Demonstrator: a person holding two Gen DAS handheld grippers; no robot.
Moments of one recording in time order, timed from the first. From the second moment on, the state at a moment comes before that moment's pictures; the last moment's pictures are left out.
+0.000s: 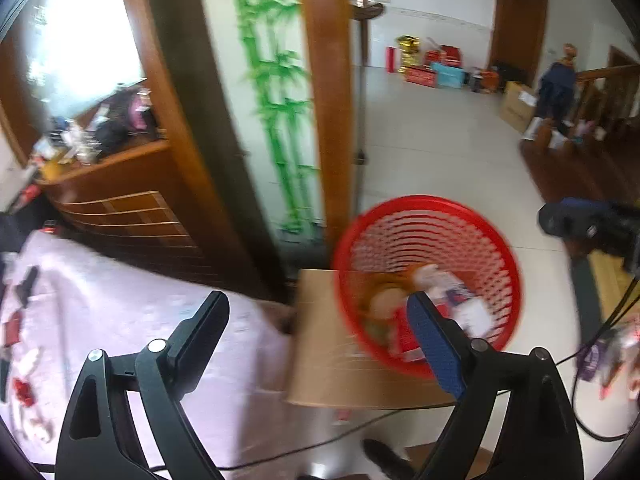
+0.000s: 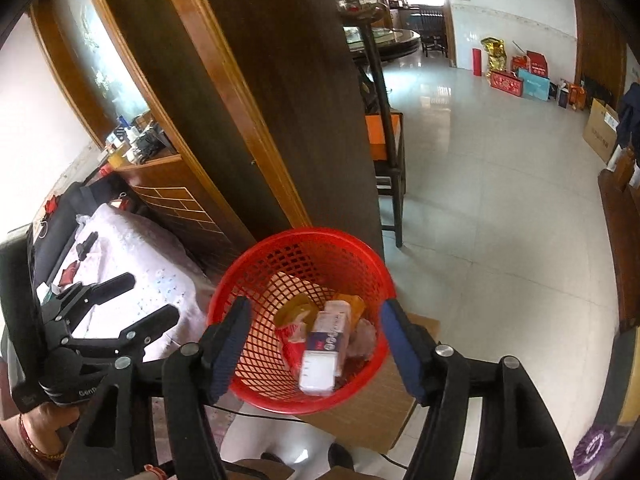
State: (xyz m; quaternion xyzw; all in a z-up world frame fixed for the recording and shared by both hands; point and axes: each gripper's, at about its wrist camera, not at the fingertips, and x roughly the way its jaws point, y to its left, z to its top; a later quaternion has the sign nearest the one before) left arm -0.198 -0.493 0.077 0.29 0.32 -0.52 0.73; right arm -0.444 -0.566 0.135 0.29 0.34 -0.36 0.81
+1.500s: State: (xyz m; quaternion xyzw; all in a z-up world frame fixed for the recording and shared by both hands) left arm 0.056 -0.138 0.102 0.07 0.42 -0.15 0.89; right arm -0.063 -0.390 0.143 0.12 0.41 -0.02 0.90
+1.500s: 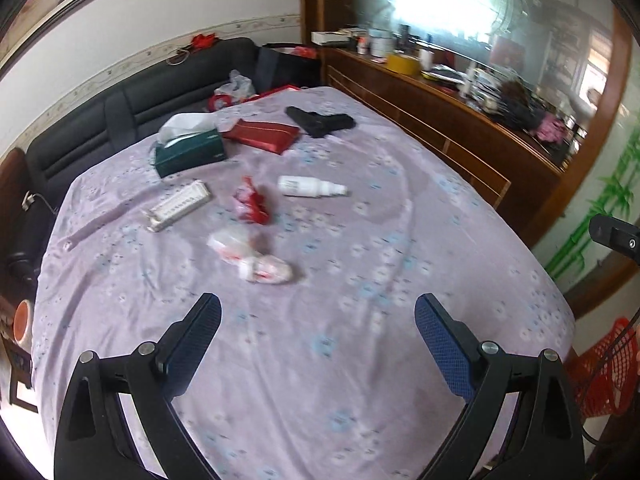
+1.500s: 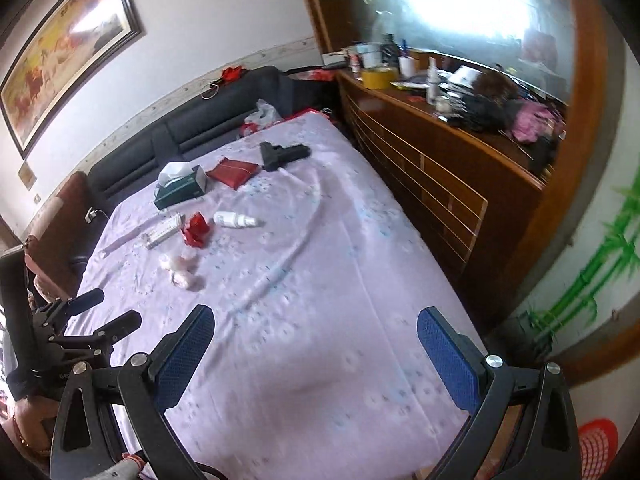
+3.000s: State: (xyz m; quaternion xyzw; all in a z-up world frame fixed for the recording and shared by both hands) left arm 0.226 -0.079 -0.034 0.02 0.55 -0.13 0.83; right arm 0.235 -0.249 0.012 -0.03 0.52 0.13 0.84
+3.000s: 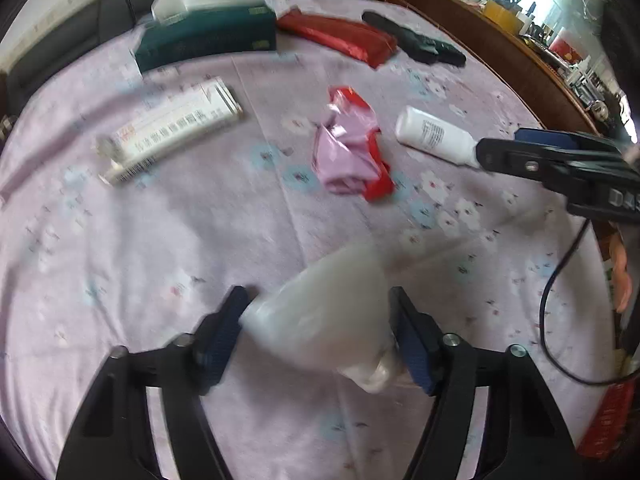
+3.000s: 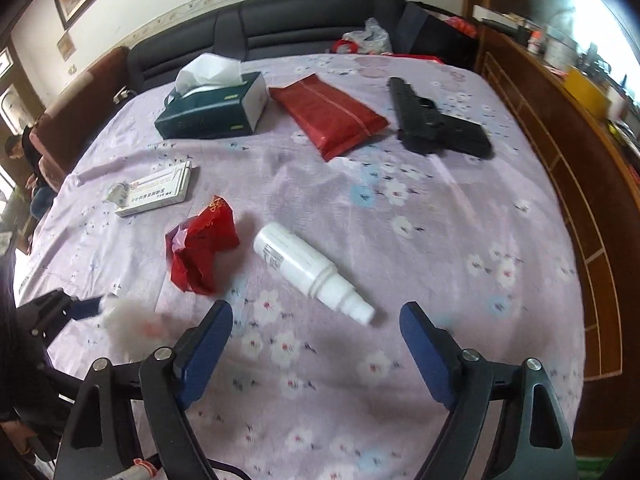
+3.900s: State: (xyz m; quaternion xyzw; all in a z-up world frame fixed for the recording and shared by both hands) left arm 0.187 -0.046 0.006 -0.01 0.53 -0.15 0.84; right arm 0.202 -0.255 -0.006 0.03 0.57 0.11 0.81
